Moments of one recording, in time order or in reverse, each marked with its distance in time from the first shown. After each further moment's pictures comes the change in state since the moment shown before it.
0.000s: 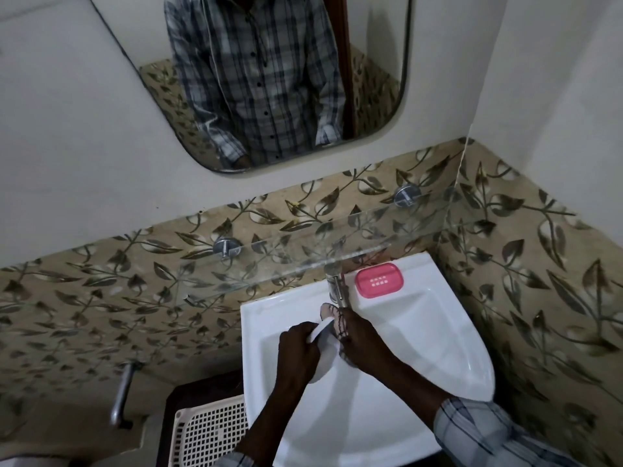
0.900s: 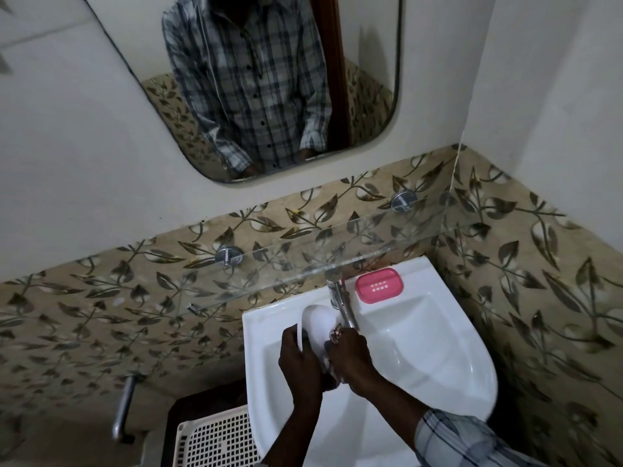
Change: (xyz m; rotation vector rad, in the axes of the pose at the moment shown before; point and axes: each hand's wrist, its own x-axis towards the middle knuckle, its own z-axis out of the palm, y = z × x) left_hand -0.021 0.020 0.018 -0.440 0.404 -0.206; right_hand -0.012 -0.047 0.033 -0.063 0.249 0.399
